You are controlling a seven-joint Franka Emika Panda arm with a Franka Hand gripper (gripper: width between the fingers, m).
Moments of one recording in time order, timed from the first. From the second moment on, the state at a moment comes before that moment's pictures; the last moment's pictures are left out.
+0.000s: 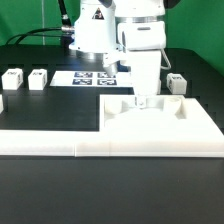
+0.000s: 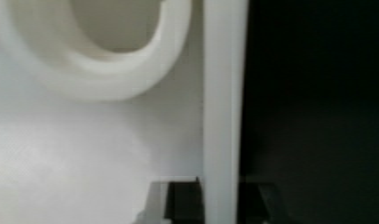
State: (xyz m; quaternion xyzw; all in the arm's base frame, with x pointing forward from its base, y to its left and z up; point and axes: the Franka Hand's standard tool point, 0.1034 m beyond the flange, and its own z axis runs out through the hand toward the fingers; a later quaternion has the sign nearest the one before) arm 0.494 0.065 0.007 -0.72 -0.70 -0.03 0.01
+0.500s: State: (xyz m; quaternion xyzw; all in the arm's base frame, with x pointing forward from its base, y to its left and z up) arm 0.494 0.064 0.007 -0.72 -0.69 0.00 0.03
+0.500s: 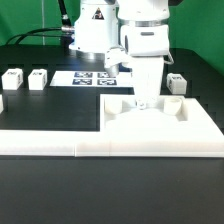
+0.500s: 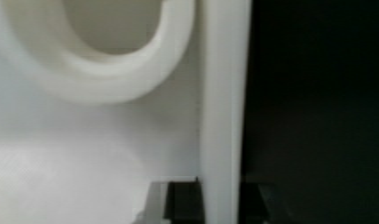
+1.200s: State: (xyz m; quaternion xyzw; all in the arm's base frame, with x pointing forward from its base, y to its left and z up) arm 0.494 0.063 0.007 -0.72 -0.69 0.00 0.03
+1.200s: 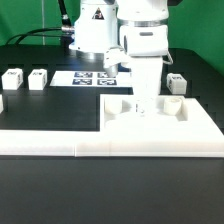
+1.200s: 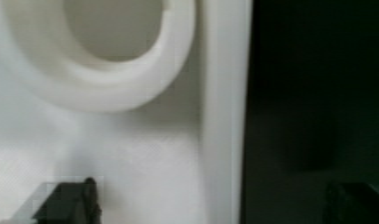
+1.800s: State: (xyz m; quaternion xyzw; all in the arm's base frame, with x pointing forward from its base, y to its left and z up) arm 0.494 0.064 0.011 -0.73 -0.68 0.00 0.02
